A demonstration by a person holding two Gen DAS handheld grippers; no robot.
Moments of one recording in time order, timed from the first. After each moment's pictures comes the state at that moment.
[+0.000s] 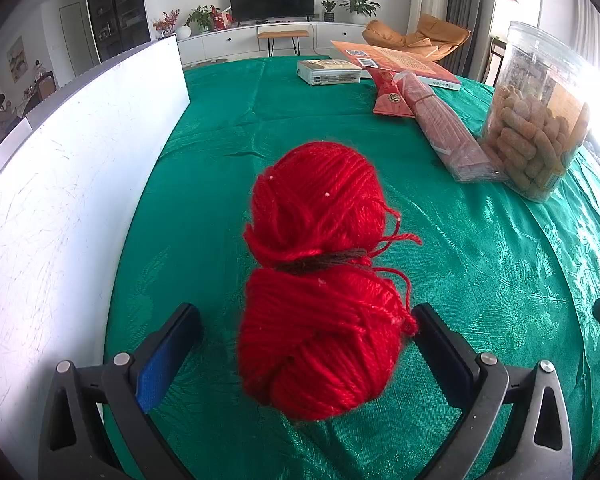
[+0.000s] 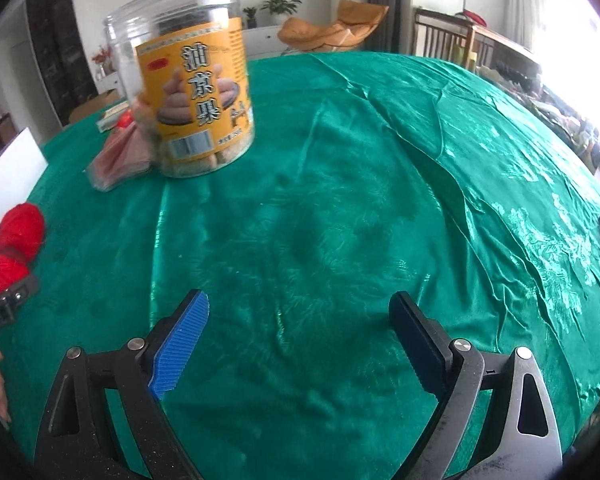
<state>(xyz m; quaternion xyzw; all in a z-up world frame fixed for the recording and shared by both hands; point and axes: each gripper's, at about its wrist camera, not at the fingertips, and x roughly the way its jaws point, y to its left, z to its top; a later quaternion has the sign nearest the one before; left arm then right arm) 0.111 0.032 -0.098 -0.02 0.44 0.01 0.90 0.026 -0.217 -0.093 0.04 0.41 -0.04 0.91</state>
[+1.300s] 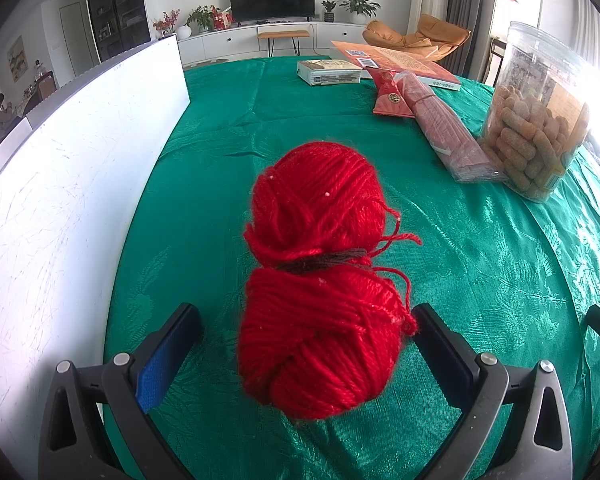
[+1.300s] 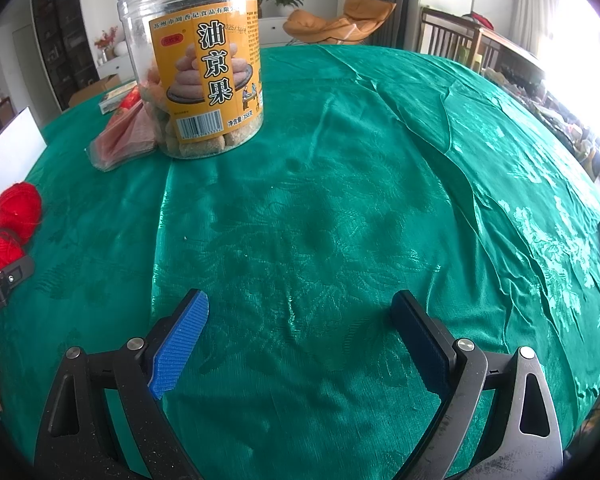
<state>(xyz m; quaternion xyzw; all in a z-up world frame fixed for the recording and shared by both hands) 0.111 0.032 -0.098 -0.02 0.44 0.01 0.90 0.030 -0.210 -0.100 0.02 0.43 -0.05 0.90</state>
